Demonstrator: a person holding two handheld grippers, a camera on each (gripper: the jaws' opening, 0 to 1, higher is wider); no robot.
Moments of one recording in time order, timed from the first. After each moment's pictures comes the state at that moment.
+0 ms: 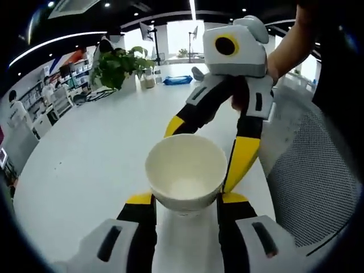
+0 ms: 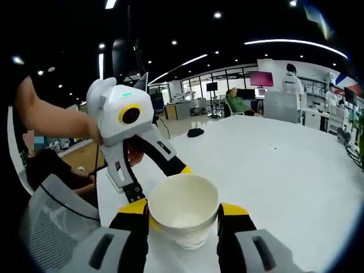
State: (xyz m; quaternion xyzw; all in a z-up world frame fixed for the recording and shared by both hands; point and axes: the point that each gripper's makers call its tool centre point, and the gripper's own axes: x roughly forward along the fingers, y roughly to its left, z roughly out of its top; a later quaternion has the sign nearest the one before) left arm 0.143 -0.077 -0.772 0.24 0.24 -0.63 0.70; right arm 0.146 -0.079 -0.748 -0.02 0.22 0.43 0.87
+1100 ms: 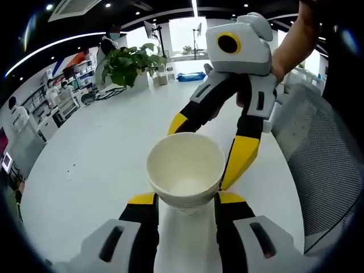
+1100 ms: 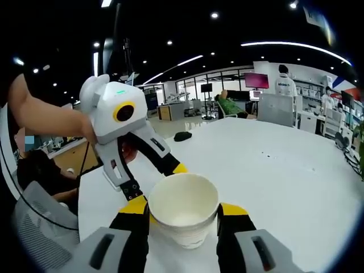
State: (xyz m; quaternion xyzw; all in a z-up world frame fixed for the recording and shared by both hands) left arm 0.208 -0.070 -0.776 0.26 0.23 -0.62 0.70; right arm 0.207 -0.077 -0.754 -0.03 0.22 0.41 0.88
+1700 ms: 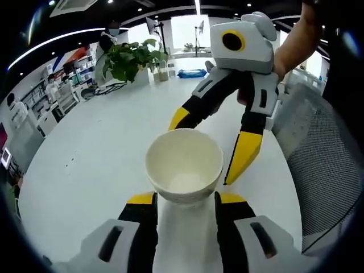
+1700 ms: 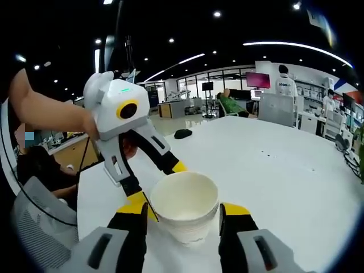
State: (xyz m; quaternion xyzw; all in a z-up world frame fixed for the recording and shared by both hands) left arm 0.205 -0.064 -0.780 0.26 0.25 -0.61 0.70; right arm 0.203 -0.080 -0.756 -0.04 0.22 0.41 0.88
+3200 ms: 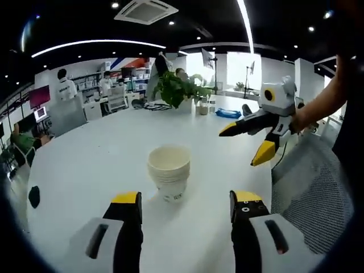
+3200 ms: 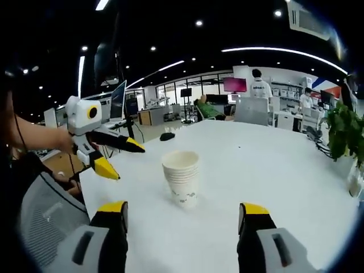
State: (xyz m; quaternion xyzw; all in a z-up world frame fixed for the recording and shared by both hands) left arm 0.139 -0.020 -0.721 0.09 0.18 -0.47 0.86; right arm 0.118 -0.157 -0.743 -0.02 0.20 0.33 0.92
